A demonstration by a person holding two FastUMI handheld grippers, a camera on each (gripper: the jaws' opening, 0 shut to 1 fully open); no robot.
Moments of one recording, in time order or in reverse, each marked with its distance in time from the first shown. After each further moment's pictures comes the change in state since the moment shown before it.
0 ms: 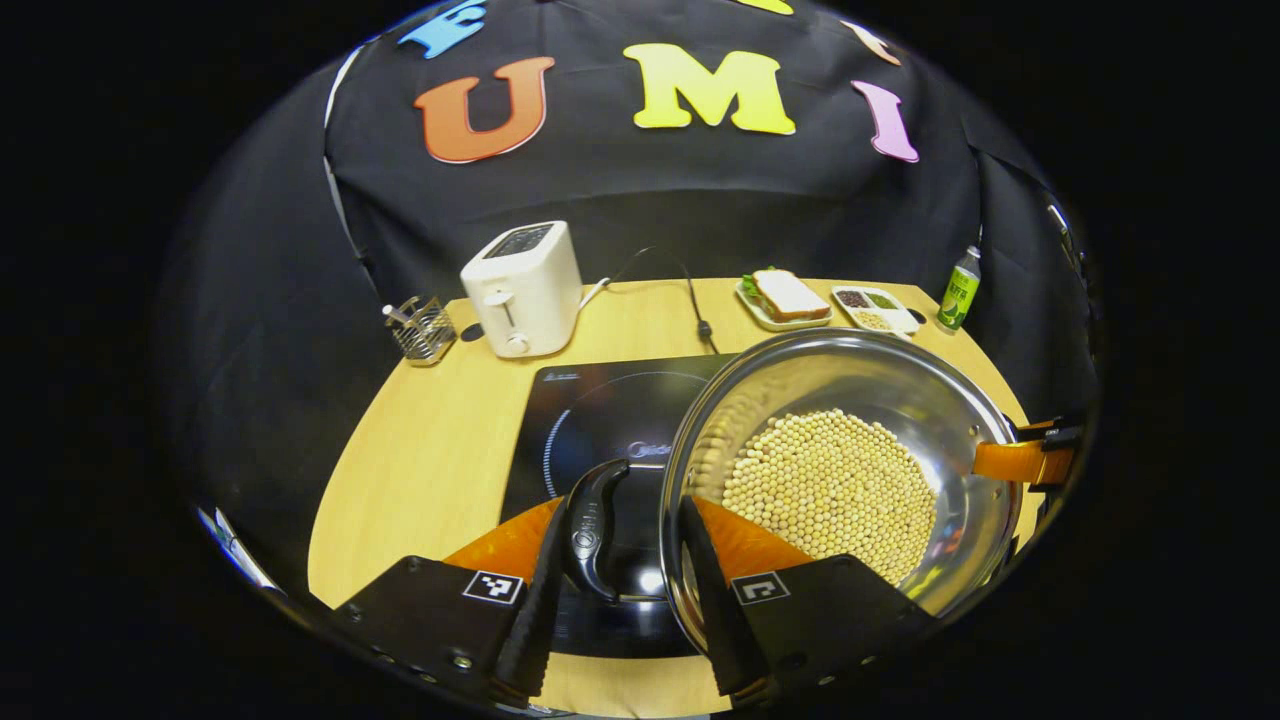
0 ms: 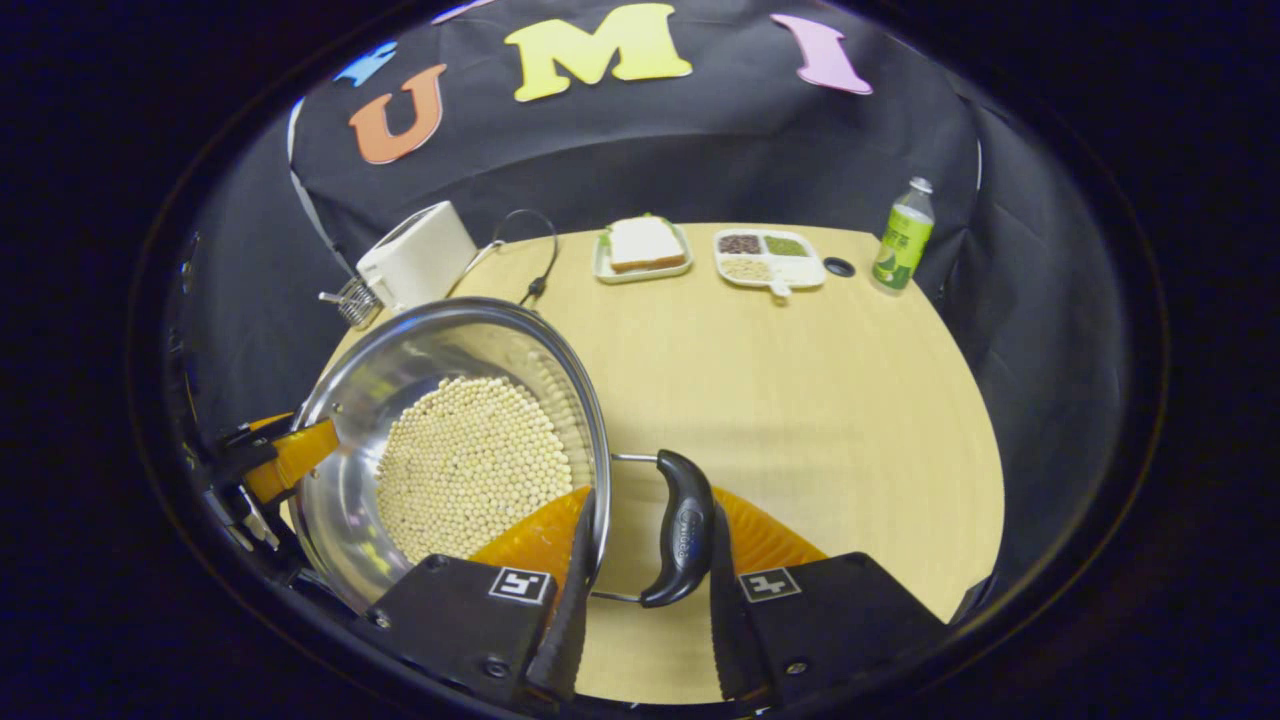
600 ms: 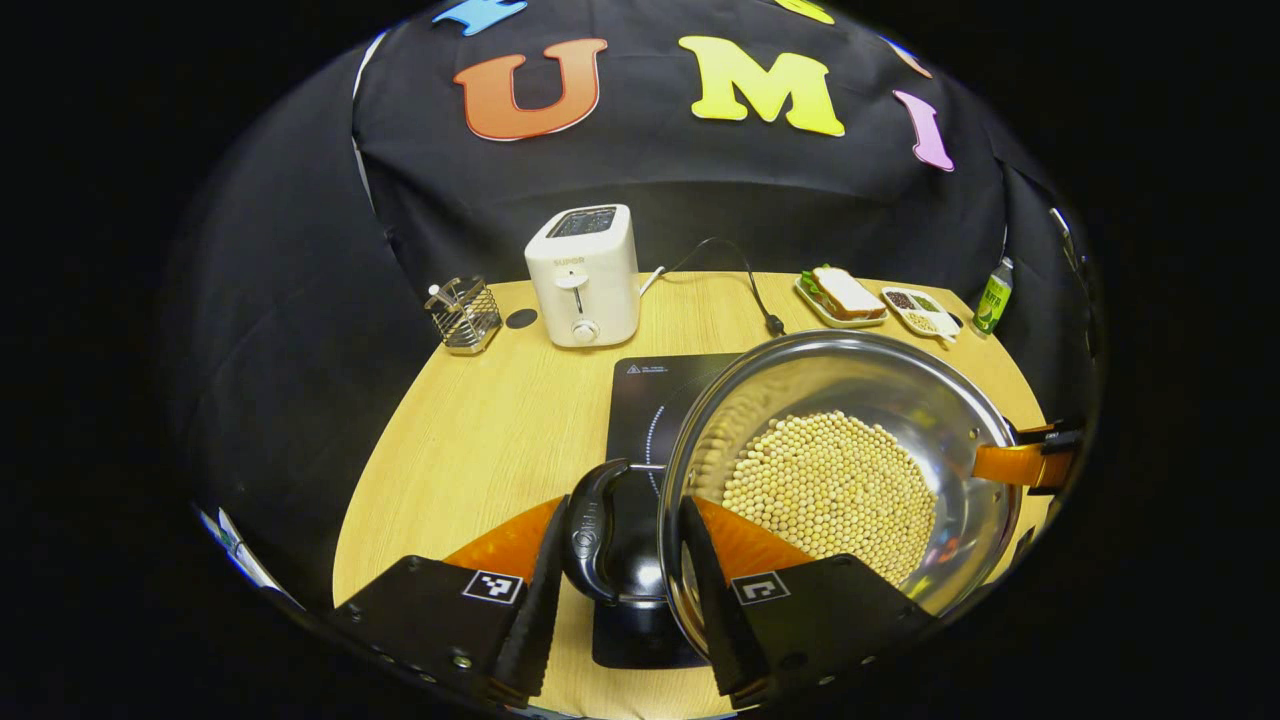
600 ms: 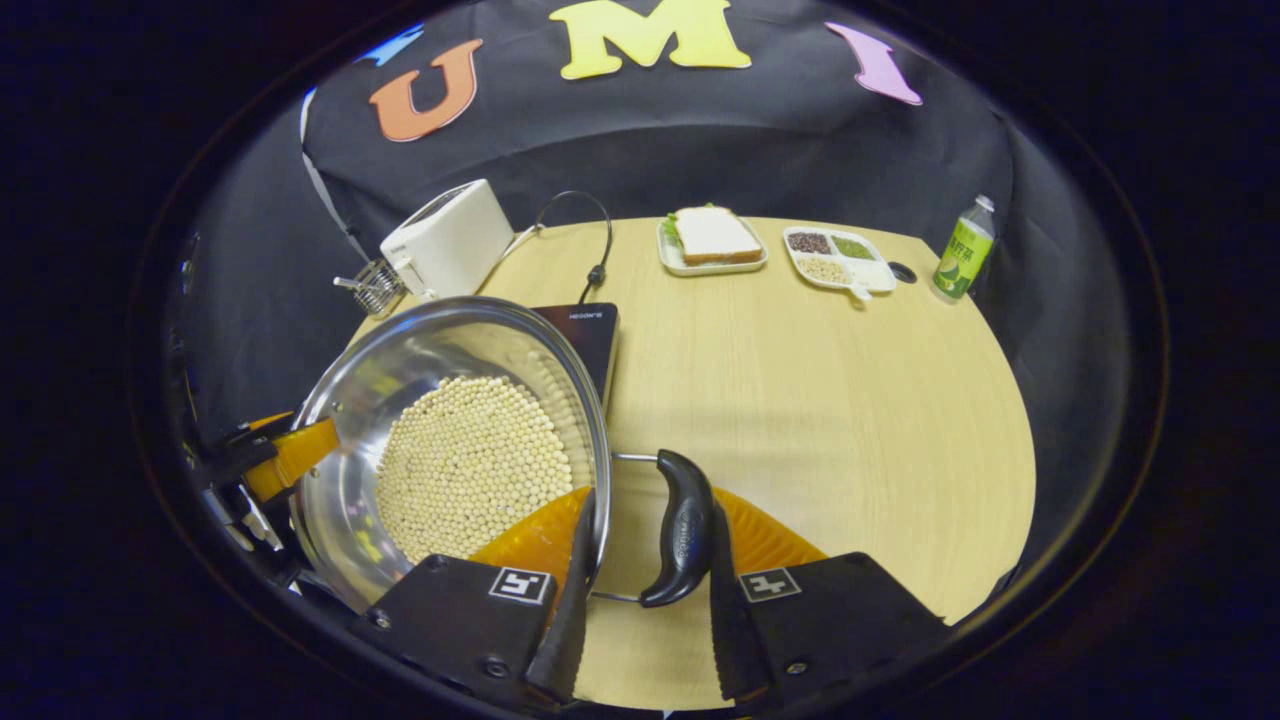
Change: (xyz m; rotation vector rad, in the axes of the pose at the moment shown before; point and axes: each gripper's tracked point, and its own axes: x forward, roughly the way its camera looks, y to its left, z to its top) left arm 0.028 0.076 0.000 -0.015 0.027 0.008; right arm 0.034 0.075 0.011 -0.018 0.035 0.008
